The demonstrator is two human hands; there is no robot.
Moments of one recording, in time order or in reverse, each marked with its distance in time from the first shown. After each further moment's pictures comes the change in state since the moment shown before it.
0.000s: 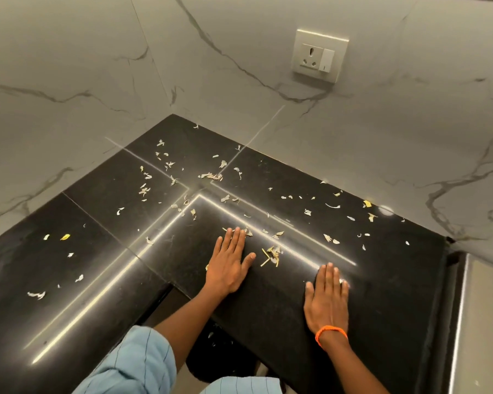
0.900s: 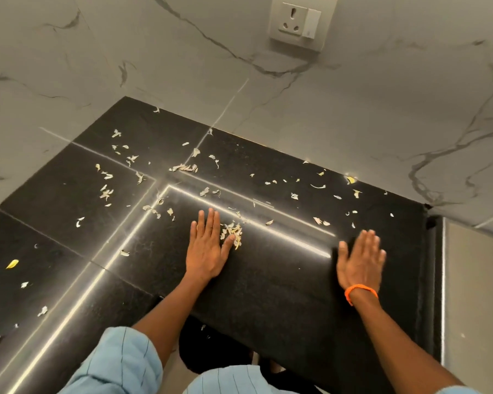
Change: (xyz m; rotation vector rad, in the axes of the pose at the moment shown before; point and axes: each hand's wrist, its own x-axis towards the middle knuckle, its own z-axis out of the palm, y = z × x) left_hand 0.043 -0.056 0.004 -0.027 0.034 0.022; right_hand 0.060 0.041 -0.032 0.033 0.117 0.334
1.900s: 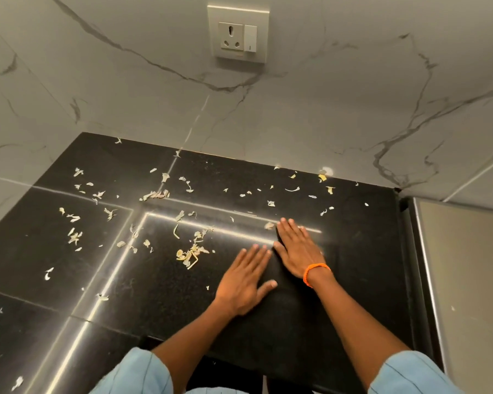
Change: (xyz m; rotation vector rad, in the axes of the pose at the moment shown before) left_hand -0.003 0.087 0.029 0.178 -0.140 0.572; right_hand 0.014 -0.088 0.012 -0.025 -0.216 -0.490
